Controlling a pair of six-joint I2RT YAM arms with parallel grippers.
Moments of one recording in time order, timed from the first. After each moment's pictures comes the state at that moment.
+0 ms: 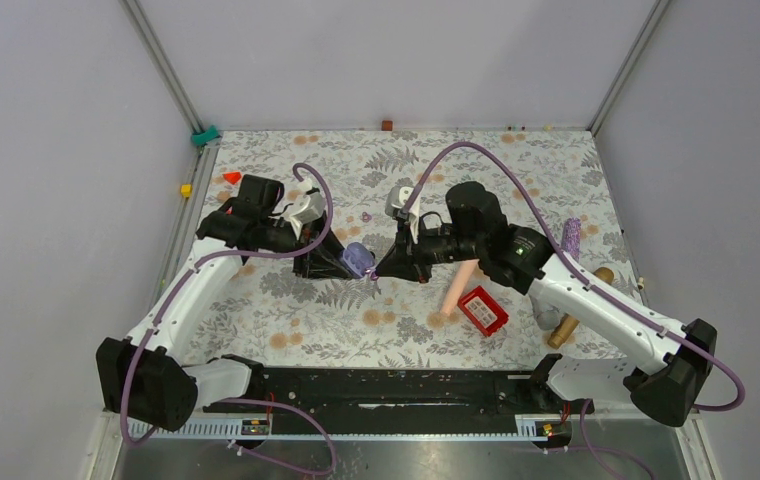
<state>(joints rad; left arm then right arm) -0.28 1.20 1.07 -0.80 1.39 0.65 0.85 1.22 1.17 -0.36 -0.64 -0.05</state>
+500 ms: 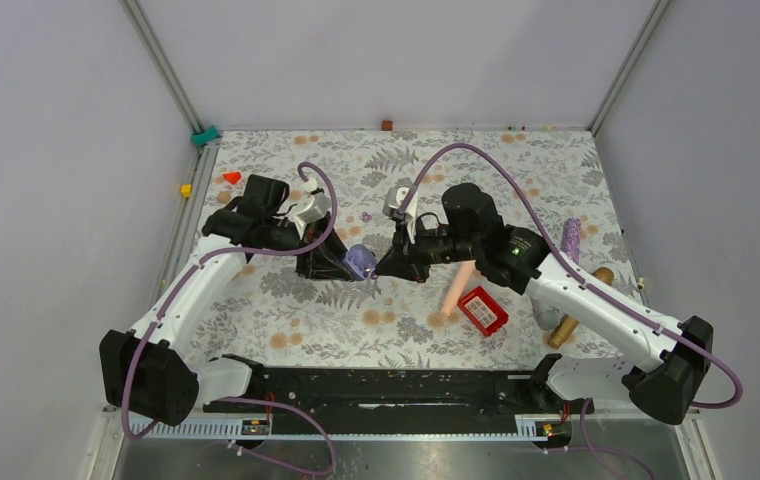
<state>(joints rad) -0.29 1.23 1.07 -0.80 1.40 0.65 0.85 1.23 1.16 -0.36 -0.59 -0.05</state>
